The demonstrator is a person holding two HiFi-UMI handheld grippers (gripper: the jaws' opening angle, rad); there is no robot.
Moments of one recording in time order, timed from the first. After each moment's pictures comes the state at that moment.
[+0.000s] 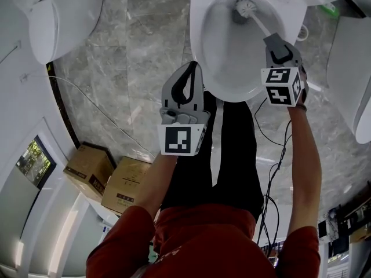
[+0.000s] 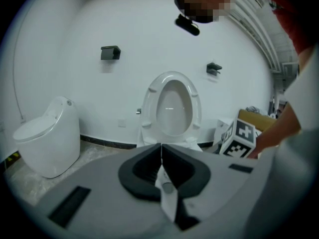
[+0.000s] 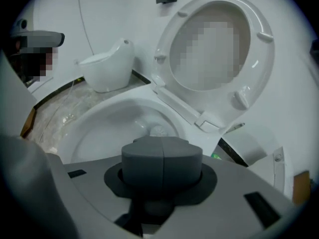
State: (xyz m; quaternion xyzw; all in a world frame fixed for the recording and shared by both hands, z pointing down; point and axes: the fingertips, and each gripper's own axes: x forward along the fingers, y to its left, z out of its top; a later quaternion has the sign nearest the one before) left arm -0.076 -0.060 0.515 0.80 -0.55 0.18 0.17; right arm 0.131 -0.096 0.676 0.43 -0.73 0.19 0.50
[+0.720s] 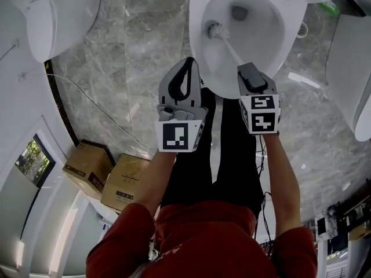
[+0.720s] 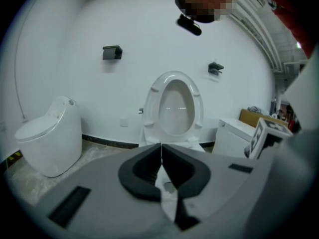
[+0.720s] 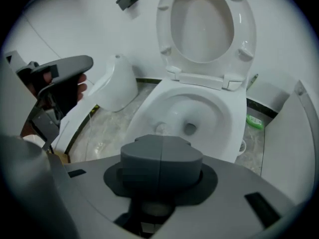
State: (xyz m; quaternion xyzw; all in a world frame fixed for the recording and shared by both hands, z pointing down) left arm -0.082 -0.062 0.516 0.80 -0.55 0.18 0.17; right arm 0.055 0.013 0.658 0.40 -0.71 0.41 0.41
